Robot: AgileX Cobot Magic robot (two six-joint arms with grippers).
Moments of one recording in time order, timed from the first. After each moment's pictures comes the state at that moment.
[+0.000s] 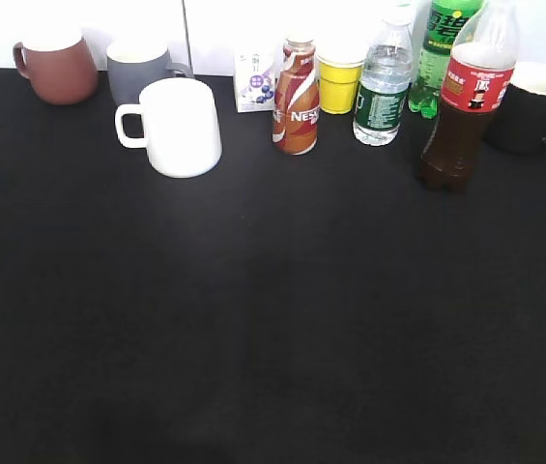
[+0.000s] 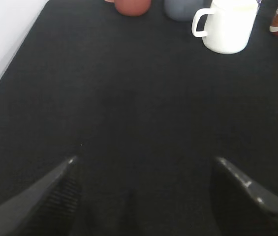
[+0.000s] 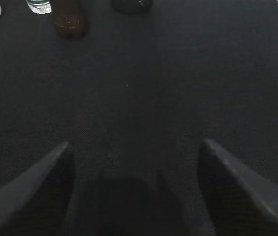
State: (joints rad) left arm -0.03 -0.01 -0.52 -0.03 1.06 -0.02; right arm -0.02 -0.01 -0.50 0.00 1.04 0.04
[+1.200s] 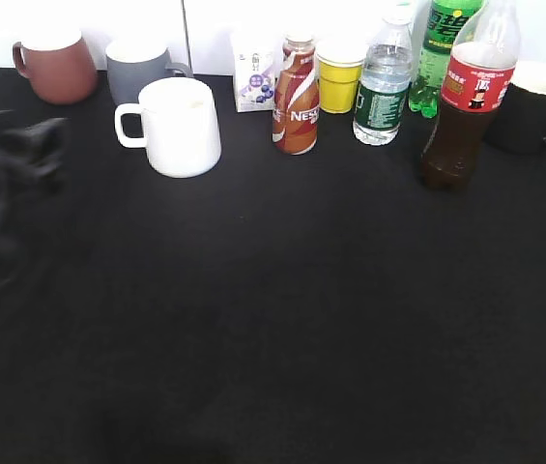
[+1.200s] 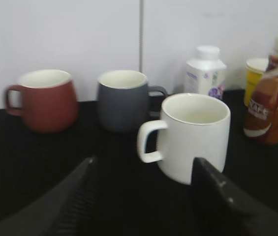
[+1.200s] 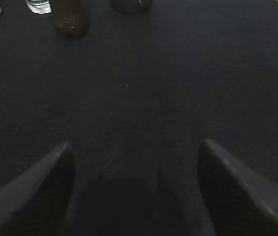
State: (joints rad) left arm -0.31 1.56 -0.44 -0.04 -0.90 -0.02; right arm -0.02 -0.01 -0.50 0.00 1.04 0.04
